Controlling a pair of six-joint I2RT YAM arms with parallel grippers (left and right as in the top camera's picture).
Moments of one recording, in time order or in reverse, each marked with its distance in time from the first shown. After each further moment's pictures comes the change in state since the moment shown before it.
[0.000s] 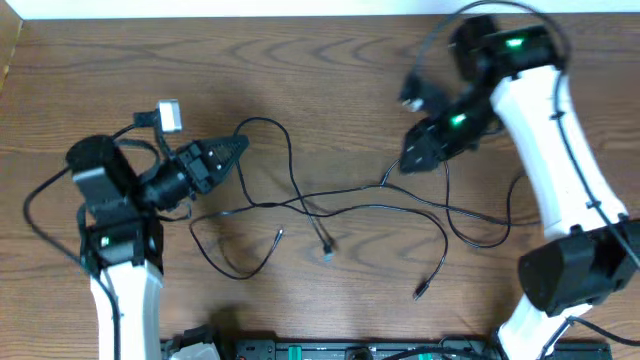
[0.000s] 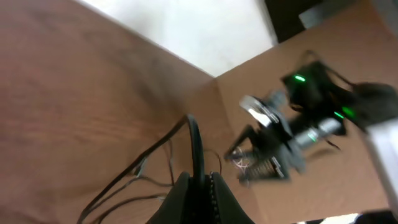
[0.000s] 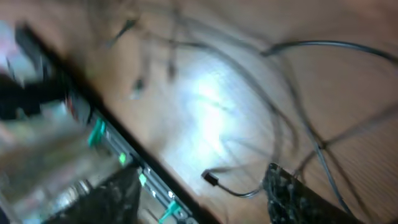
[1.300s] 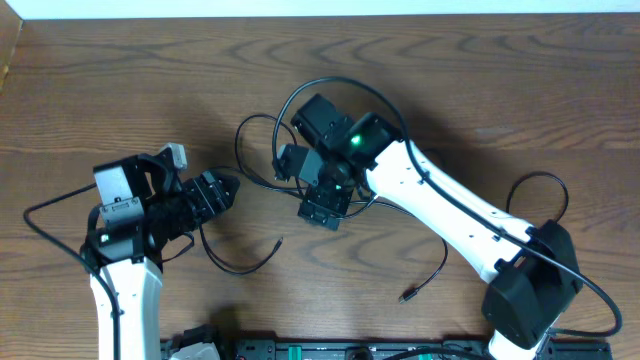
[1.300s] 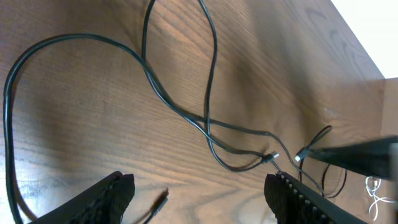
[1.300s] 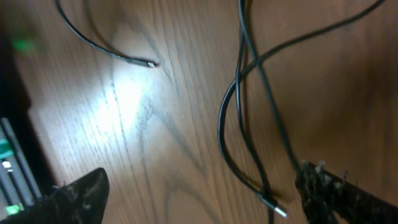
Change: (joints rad) left arm 0.008 0.003 -0.004 -0.559 -0.554 0.300; right arm 0.497 0.000 -0.260 0.568 0.245 -0.029
